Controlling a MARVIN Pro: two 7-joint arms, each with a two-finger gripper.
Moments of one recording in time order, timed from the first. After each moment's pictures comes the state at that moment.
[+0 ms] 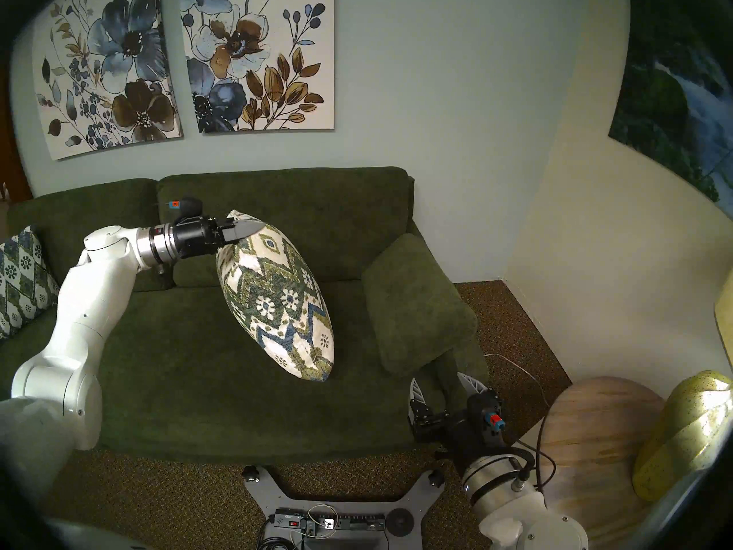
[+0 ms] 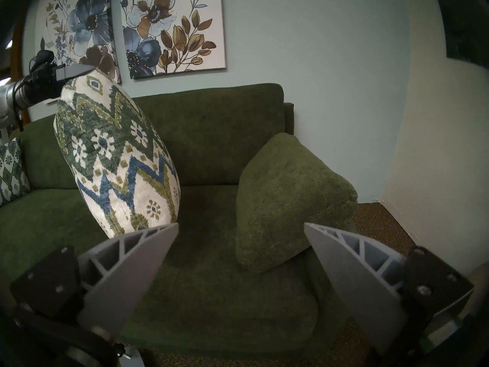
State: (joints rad) left arm 0.94 -1.07 -1.55 -0.97 -0.41 0.27 -1.48; right arm -2.65 -1.79 1.71 -2.40 -0.02 0.00 0.43
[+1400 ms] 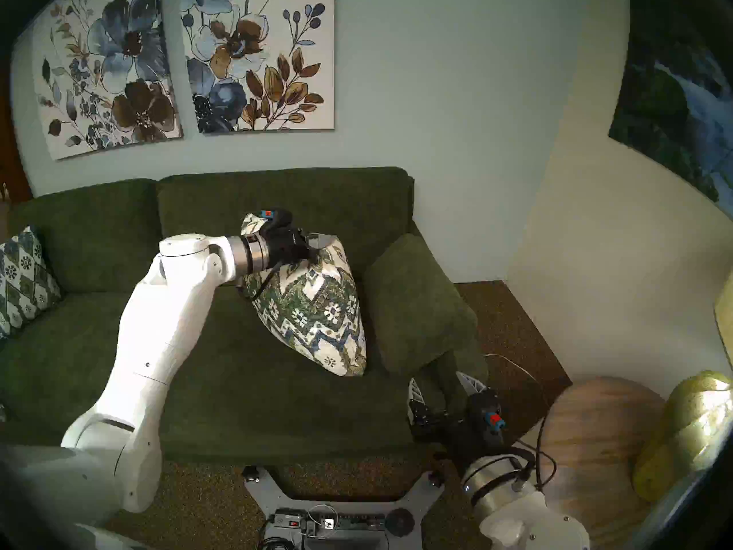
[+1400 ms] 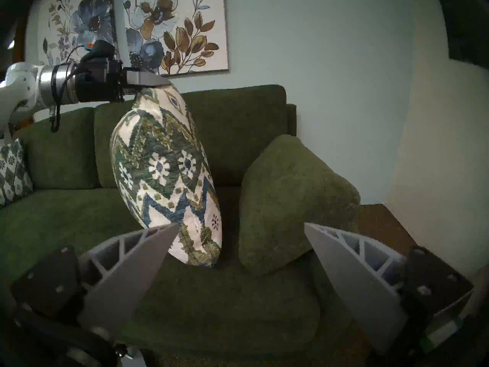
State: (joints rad) left arm 1.13 -1.35 -1.46 -1.42 -0.28 0.57 -0.79; right arm -2.65 -1.81 1.72 -2.41 -0.02 0.00 0.46
